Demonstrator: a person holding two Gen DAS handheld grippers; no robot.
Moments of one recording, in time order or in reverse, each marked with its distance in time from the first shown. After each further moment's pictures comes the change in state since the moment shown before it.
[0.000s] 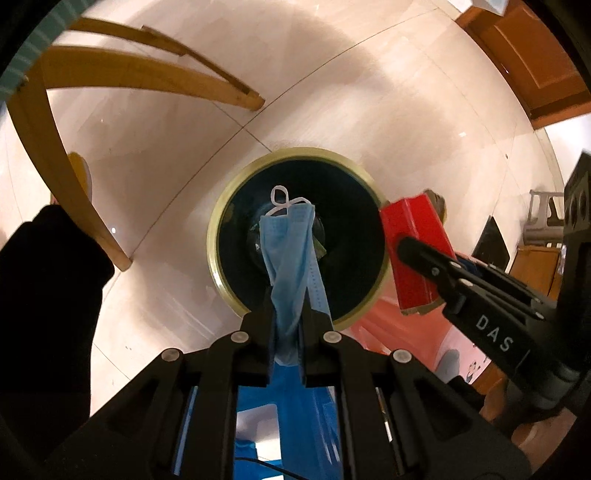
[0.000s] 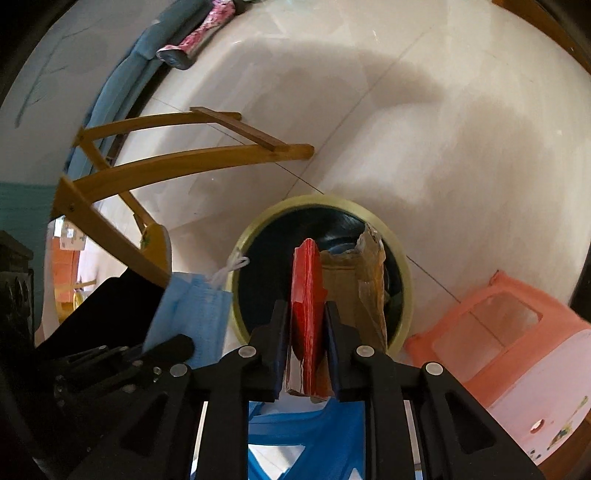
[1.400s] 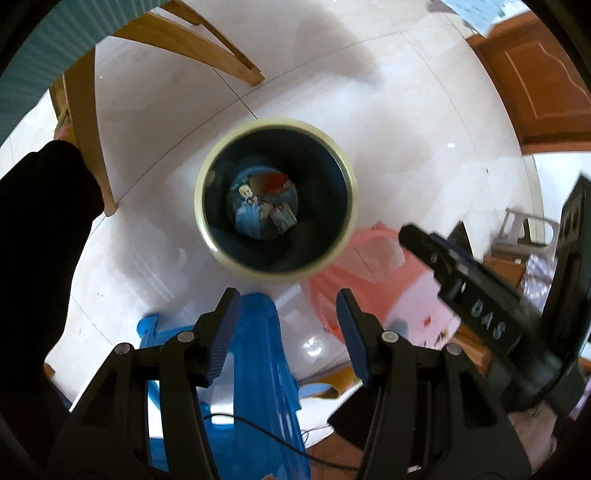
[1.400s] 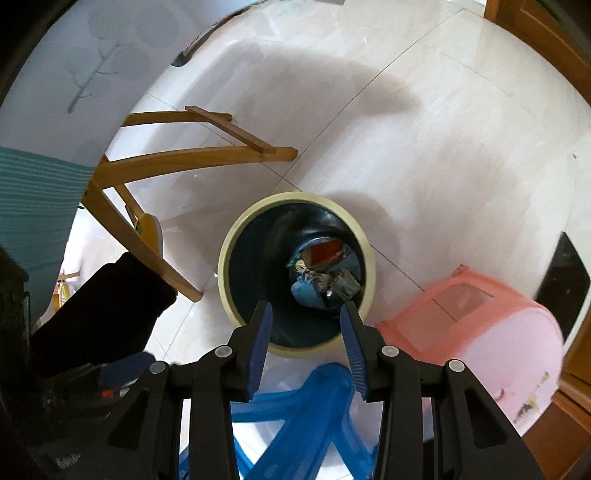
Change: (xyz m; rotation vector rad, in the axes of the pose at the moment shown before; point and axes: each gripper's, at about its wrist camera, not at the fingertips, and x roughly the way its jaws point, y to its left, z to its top) left arm -0.053 0.003 -0.046 -0.107 0.066 -0.108; right arm -0.091 0.011 -0.031 -0.064 -0.010 -0.130
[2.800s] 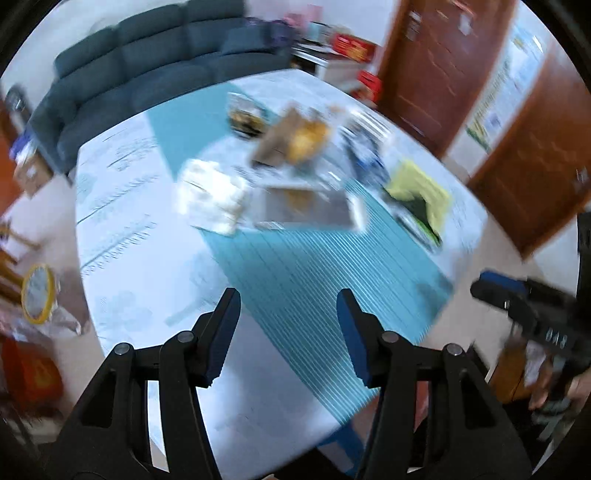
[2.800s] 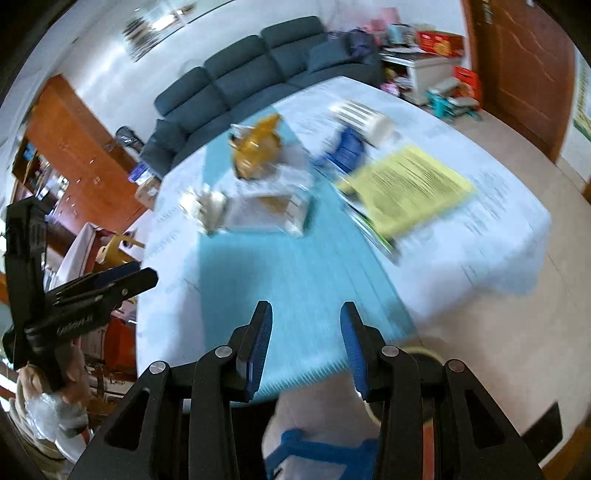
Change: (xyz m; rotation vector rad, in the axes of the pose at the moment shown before) left arm -0.419 0.214 0.006 -0.049 -0.664 0.098; right arm -0.297 0.353 0.067 -0.477 -0.298 0.231
